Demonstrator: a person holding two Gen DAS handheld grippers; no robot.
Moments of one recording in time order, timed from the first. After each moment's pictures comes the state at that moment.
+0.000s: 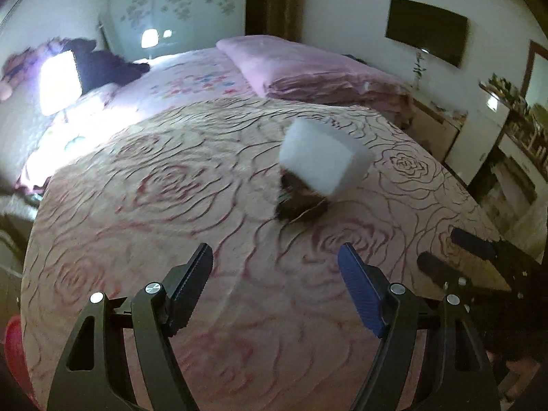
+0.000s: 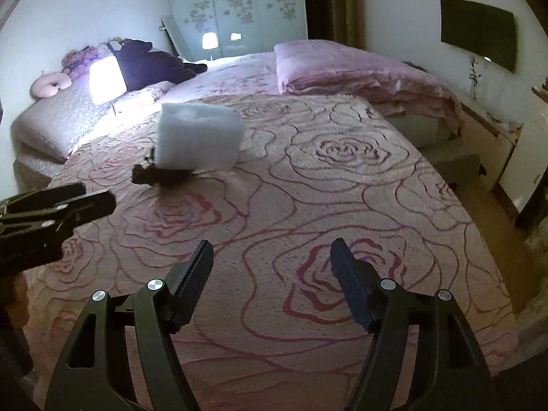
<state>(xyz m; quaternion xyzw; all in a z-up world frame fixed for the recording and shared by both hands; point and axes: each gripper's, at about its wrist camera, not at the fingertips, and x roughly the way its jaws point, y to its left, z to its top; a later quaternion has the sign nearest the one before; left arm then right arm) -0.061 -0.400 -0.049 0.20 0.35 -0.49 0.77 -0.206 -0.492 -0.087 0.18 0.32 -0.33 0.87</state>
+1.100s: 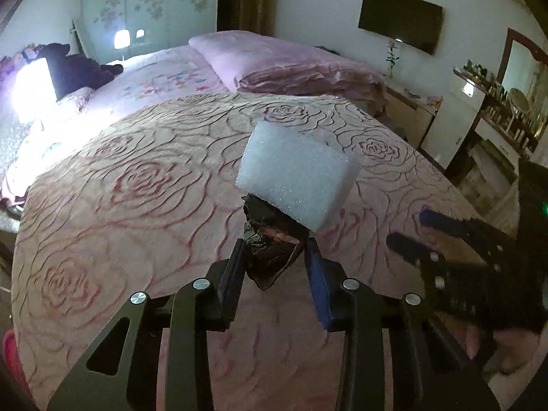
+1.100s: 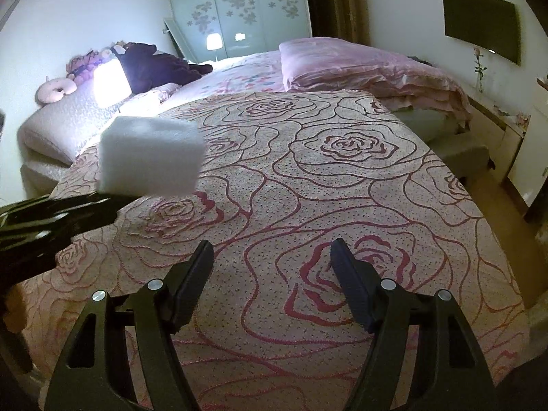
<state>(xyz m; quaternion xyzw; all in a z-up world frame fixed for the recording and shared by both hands) -0.071 -0.379 -0.049 0.20 0.36 -0.54 0.74 -0.207 -0.494 -0.087 0.19 0.32 -0.31 0.87</state>
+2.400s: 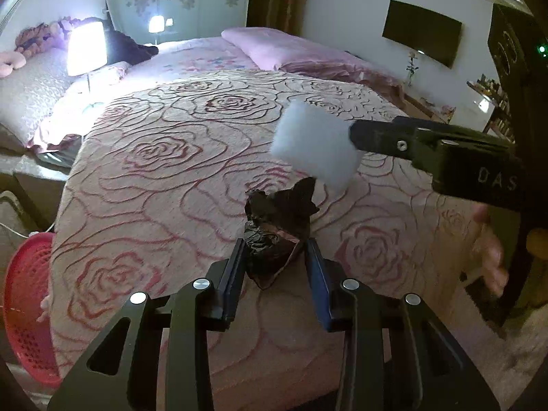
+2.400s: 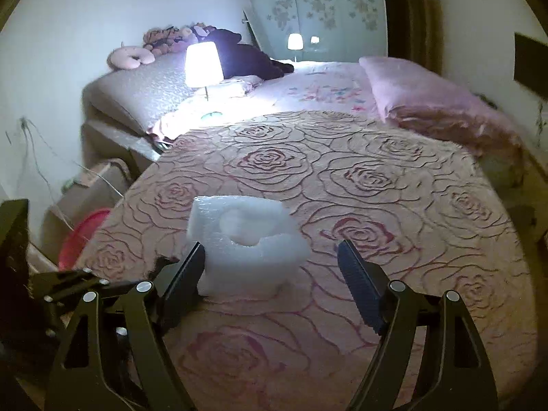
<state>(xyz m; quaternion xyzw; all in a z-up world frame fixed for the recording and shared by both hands) -0.075 -0.238 -0.059 0.18 0.37 -0.50 0.76 -0.139 -0.387 -0.030 0.12 0.33 -0.19 0.92</state>
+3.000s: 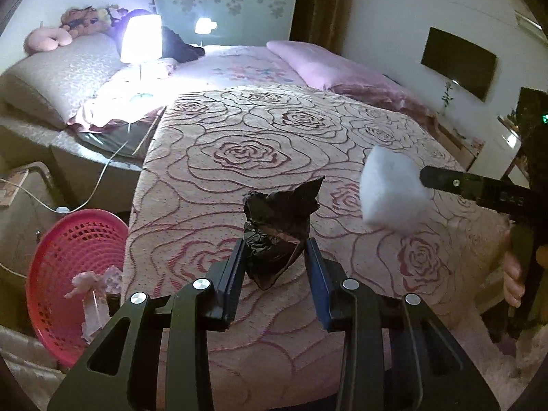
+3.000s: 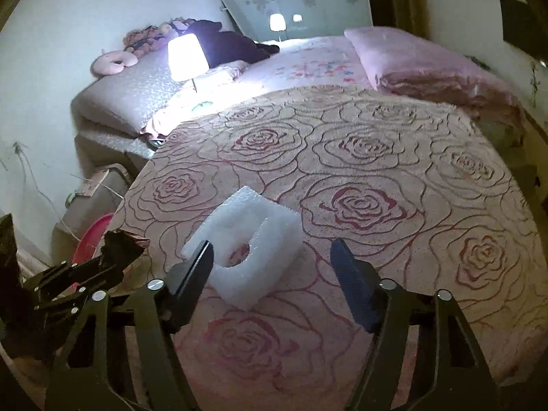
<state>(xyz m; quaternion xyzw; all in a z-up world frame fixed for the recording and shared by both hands) -0.037 -0.185 -0.045 0.13 0.37 -0.43 0.81 -0.137 -0.396 -0.038 0.21 0.35 -0.19 0.89</state>
